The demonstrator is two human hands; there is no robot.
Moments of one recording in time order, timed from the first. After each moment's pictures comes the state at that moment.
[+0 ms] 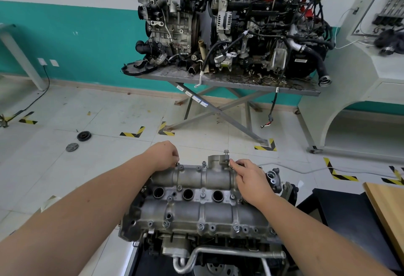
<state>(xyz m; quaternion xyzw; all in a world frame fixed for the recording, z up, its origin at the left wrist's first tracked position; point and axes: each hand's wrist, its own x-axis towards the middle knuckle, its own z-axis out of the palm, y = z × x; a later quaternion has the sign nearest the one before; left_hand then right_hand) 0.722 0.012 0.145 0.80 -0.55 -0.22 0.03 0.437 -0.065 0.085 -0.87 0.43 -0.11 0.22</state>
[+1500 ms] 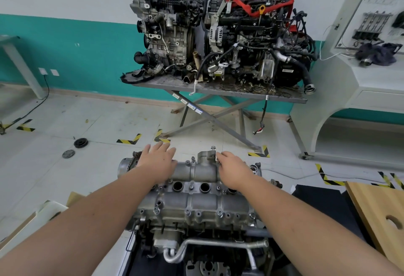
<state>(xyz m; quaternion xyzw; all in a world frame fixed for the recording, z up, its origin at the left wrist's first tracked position) 0.671 0.053 0.142 0.80 -0.59 -0.04 -0.09 0.446 -0.053 0.136 -0.90 0.41 0.03 0.17</state>
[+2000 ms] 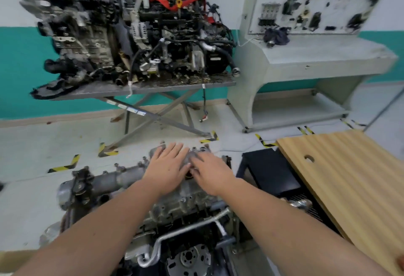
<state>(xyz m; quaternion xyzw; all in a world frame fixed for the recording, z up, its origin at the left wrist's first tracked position) 0.550 0.029 0.134 0.63 -0.77 -0.02 0.07 0.370 0.009 0.141 -0.89 0.45 -0.02 0.06</state>
